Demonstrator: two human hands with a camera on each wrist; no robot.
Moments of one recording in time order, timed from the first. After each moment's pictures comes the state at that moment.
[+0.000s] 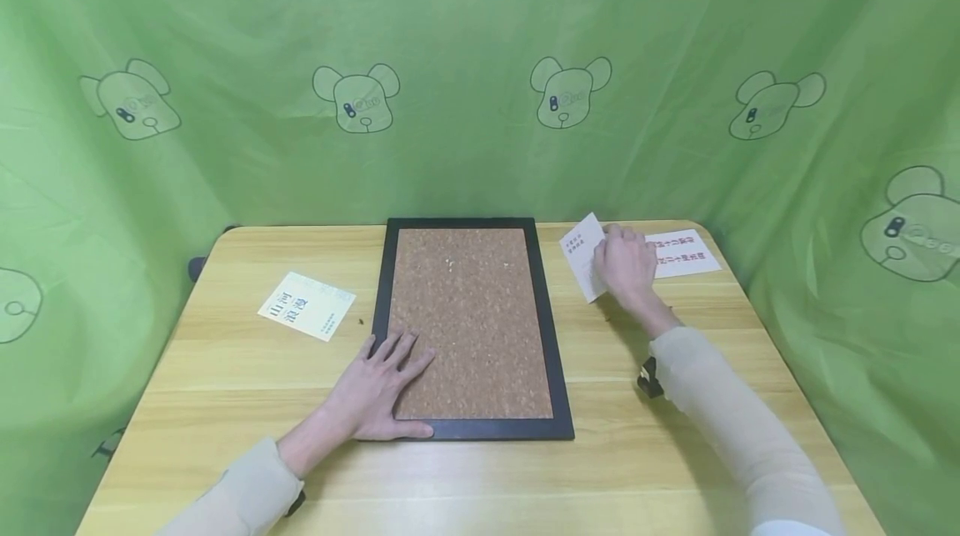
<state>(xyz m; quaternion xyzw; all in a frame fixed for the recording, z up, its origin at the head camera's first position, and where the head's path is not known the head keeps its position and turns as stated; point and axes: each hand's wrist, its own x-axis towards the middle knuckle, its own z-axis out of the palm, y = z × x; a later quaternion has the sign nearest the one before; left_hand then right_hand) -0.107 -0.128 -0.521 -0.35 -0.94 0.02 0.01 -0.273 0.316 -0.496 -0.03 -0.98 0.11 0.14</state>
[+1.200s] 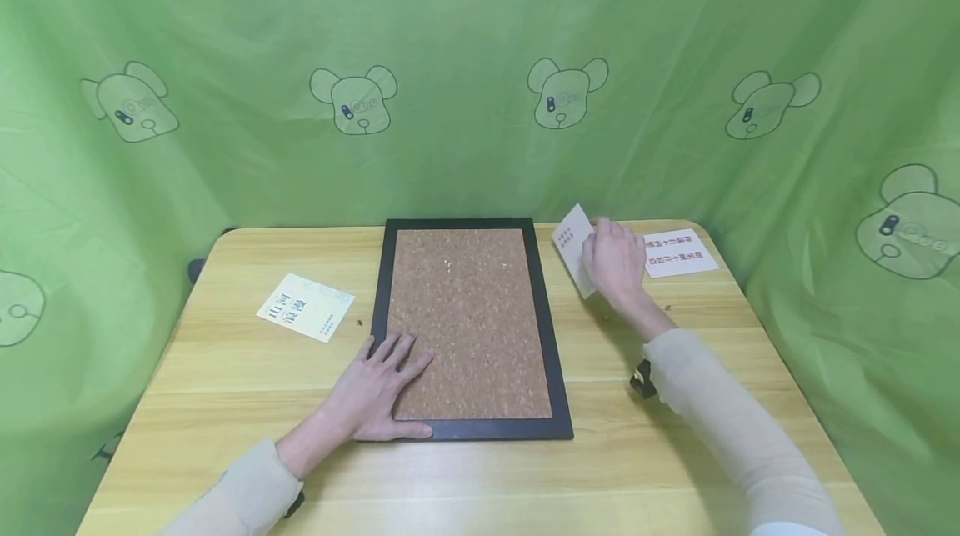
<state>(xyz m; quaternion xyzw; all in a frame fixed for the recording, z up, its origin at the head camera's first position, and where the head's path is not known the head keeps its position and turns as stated) -0.106 -0.127 -0.520 -0.35 -0.94 0.02 0.01 -0.267 0.292 -0.481 0.00 -0.97 0.15 0.20</state>
